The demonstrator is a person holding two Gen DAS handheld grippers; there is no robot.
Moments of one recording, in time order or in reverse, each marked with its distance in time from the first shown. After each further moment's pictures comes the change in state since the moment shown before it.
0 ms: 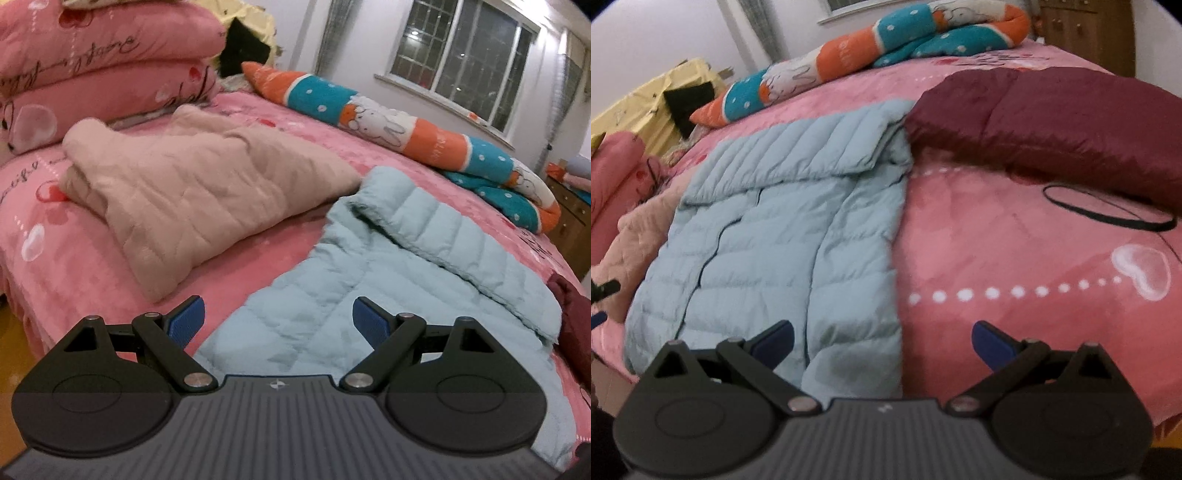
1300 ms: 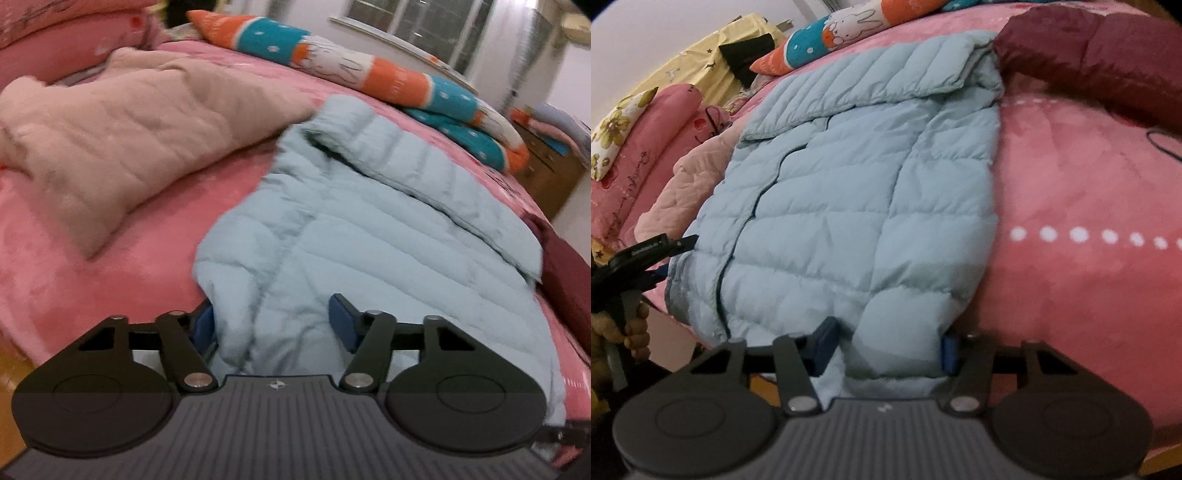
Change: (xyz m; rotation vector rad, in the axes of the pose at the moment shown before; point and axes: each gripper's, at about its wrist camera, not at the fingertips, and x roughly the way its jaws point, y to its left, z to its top) left arm -0.002 -0.012 -0.022 0.119 0.176 -0.156; right arm 0.038 0.015 -0.015 -0.035 0.177 0.246
